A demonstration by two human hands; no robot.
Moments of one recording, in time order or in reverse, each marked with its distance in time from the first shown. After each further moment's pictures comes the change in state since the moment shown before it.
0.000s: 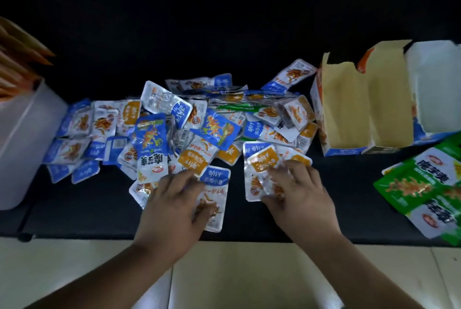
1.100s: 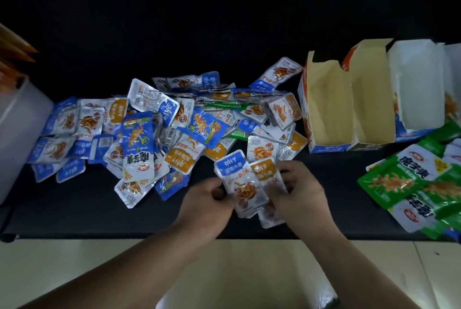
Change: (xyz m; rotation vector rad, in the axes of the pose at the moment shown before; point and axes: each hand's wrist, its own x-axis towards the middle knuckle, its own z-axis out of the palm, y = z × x) left_hand 0.031 0.091 -0.001 -0.840 -0.285 -0.621; right_hand -0.002 0.007 -0.029 0.781 -0.119 0.420
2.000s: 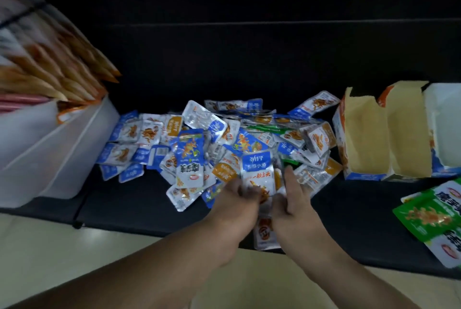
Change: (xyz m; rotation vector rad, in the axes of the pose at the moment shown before) left_hand -0.025 0.028 -0.035 -0.376 0.016 -0.088; right_hand -0.057 -0.087 0.042 0.036 -0.195 -0.017
